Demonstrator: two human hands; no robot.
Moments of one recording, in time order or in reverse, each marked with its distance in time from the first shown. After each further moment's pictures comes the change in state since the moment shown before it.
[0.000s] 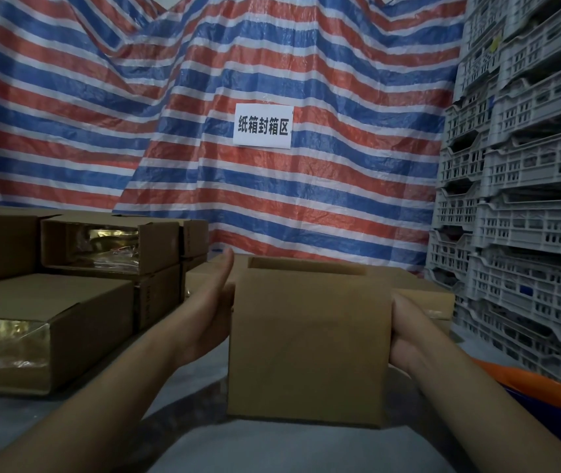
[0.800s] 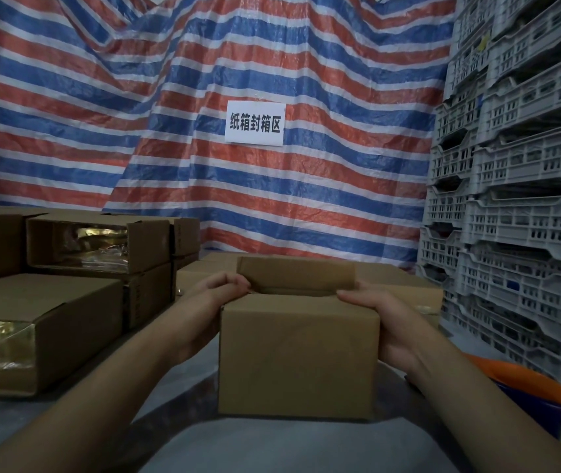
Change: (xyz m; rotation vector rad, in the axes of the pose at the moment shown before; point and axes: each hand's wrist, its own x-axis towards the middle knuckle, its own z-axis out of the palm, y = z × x) left_hand 0.007 -0.007 0.002 0.059 0.237 -0.044; right_hand 0.001 0.001 -0.013 -0.040 -0.255 -0.034
